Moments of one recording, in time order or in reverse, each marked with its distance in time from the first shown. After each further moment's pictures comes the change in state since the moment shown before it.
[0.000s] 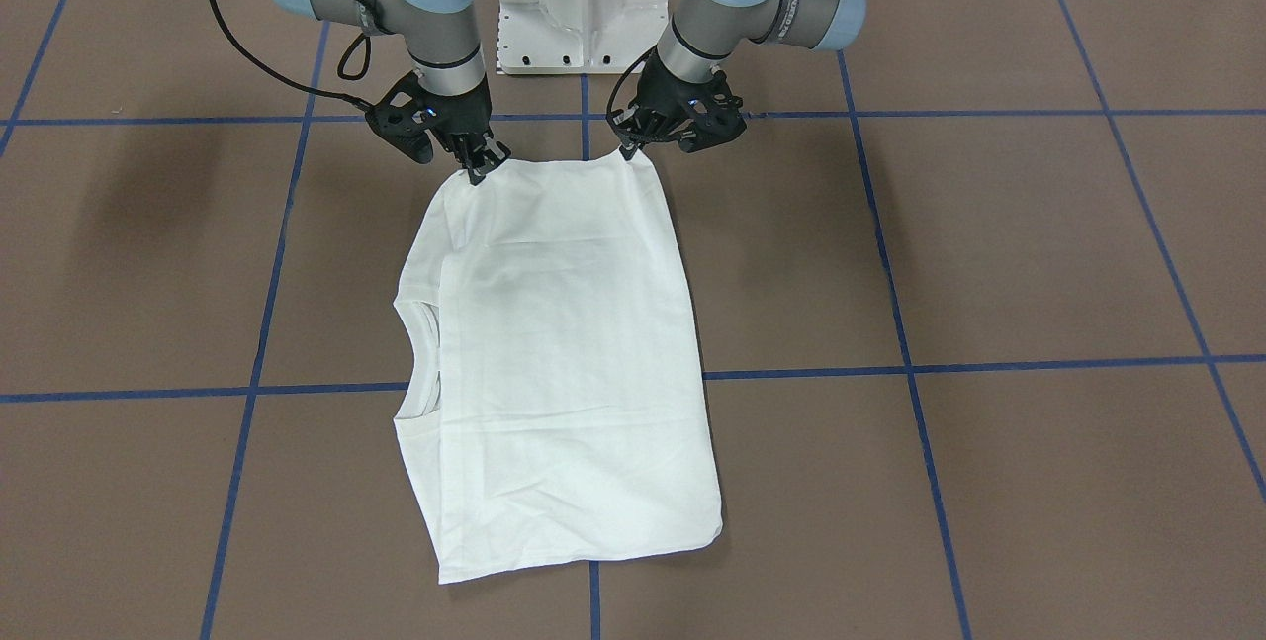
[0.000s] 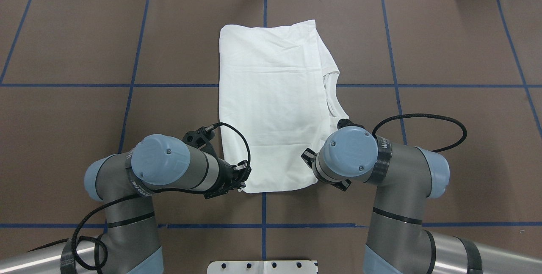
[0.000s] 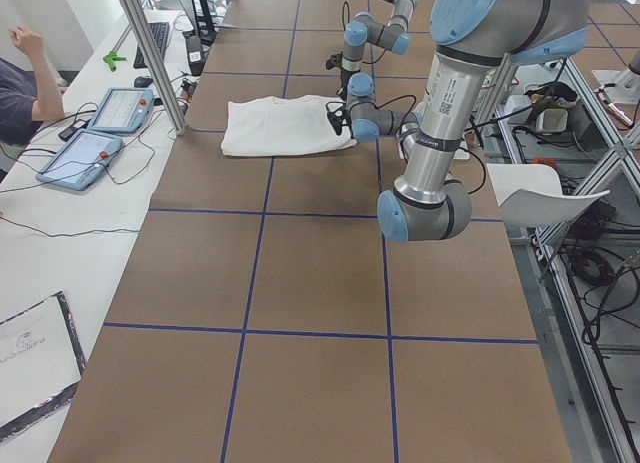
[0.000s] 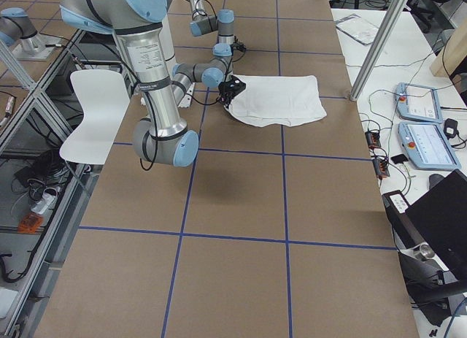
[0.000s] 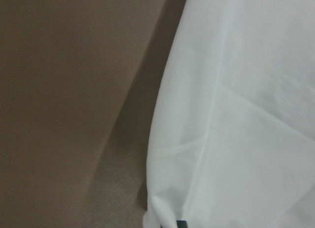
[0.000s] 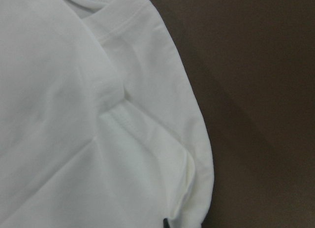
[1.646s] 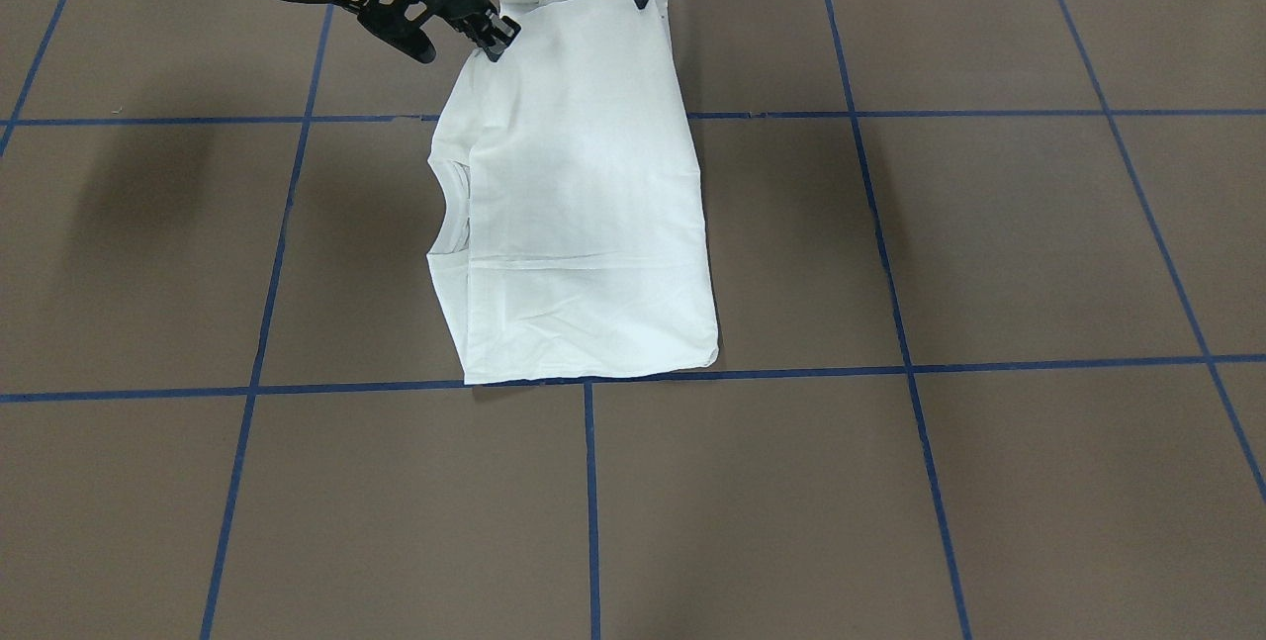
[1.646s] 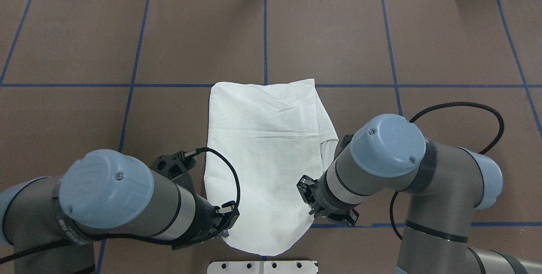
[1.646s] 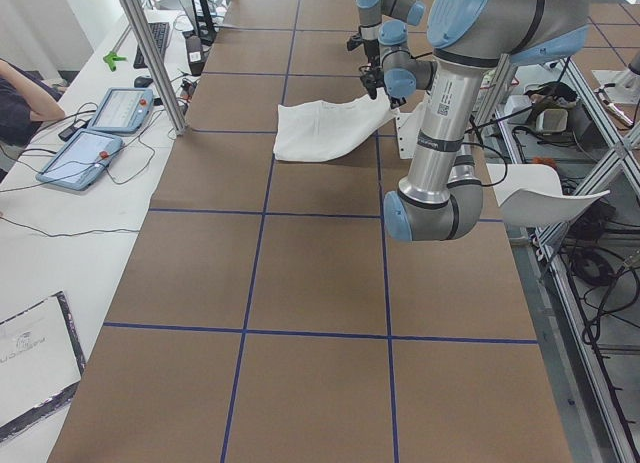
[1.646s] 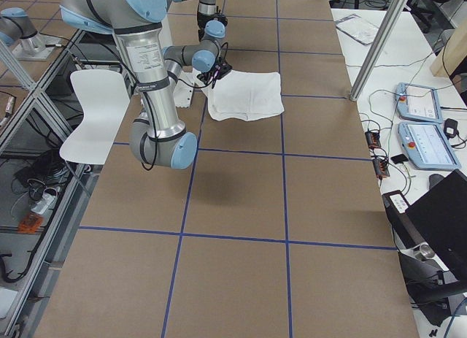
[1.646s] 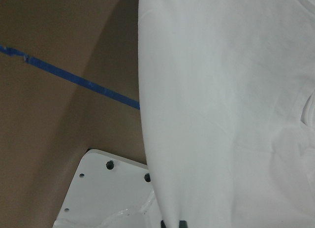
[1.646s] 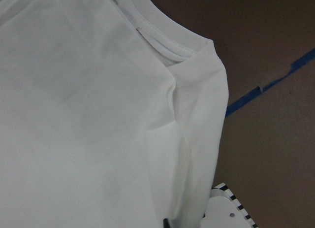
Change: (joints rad) left arm 0.057 0.004 -0.426 0.518 -0.077 0.025; right arm 0.014 -0.005 0.205 -0.095 0.291 -0.019
